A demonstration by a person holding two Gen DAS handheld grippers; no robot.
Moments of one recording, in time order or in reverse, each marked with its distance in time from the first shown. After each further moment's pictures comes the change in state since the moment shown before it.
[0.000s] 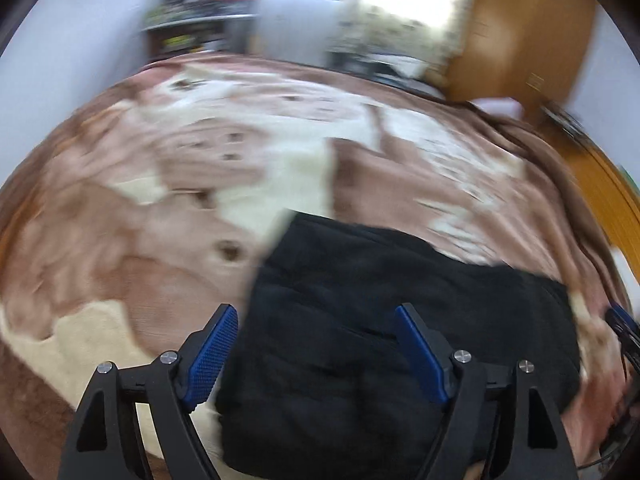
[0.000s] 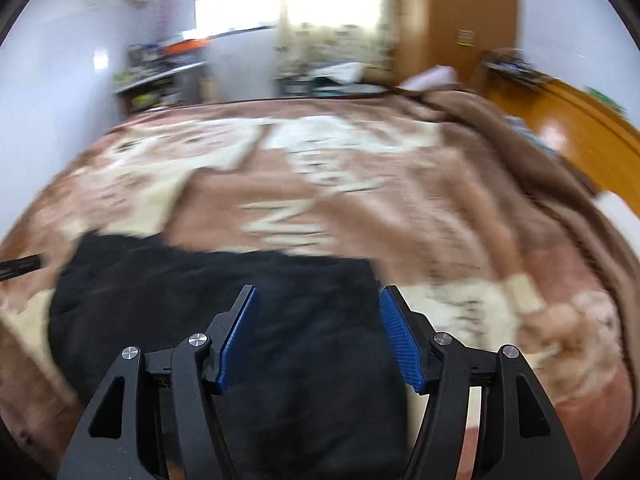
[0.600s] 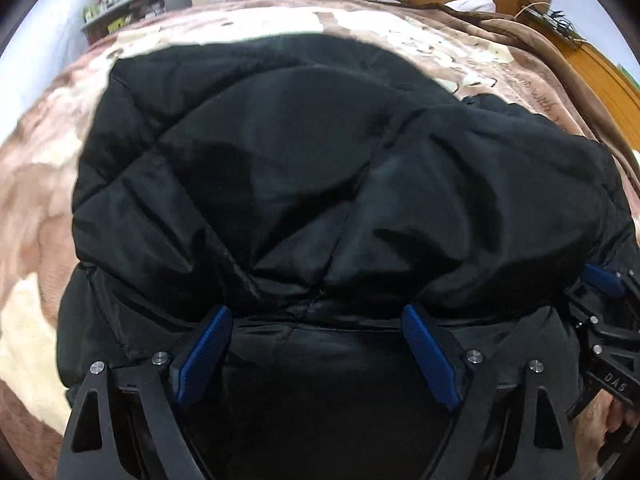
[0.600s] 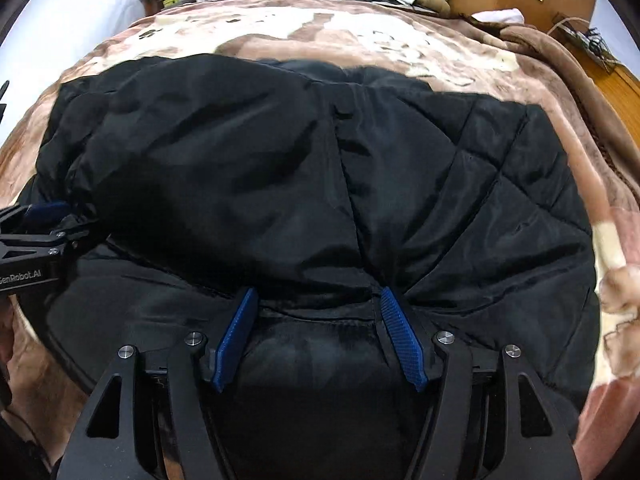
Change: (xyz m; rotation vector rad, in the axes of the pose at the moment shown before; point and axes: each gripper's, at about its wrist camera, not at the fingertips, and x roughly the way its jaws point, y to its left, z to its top) left arm 0.127 -0.054 -0.067 0.150 0.223 0.056; right arm 0.129 0.061 -0.077 -0.103 0.290 -0.013
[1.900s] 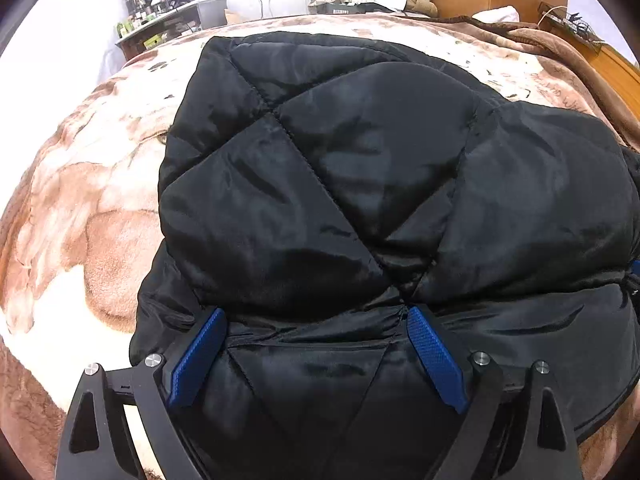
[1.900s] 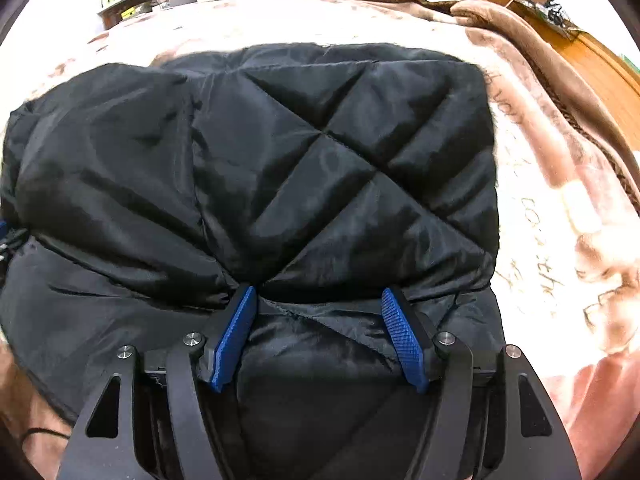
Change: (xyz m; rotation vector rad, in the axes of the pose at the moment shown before) left arm -0.016 0.021 -0.018 -0.009 -0.084 0.158; right arm -0.016 -0.080 -0.023 0.102 0.025 -0.071
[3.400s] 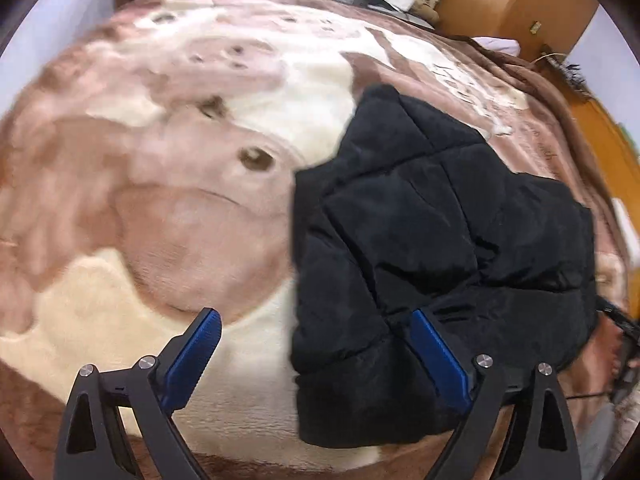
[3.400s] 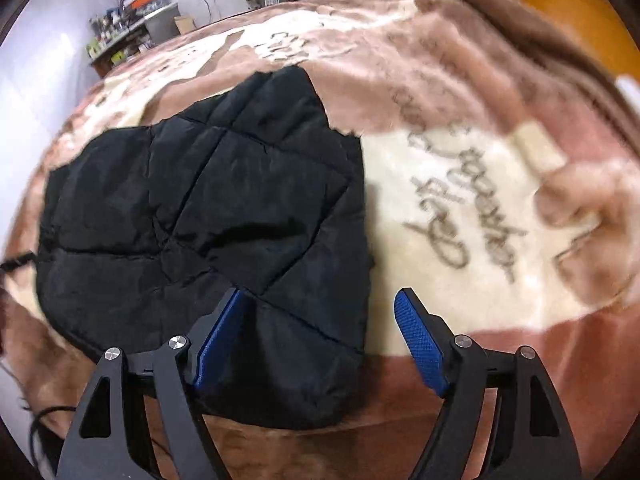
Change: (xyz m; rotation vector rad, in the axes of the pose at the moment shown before) left arm -0.023 0.140 0.022 -0.109 0.128 -0.304; right arm -0.066 -0.113 -0.041 0.188 0.028 0.190
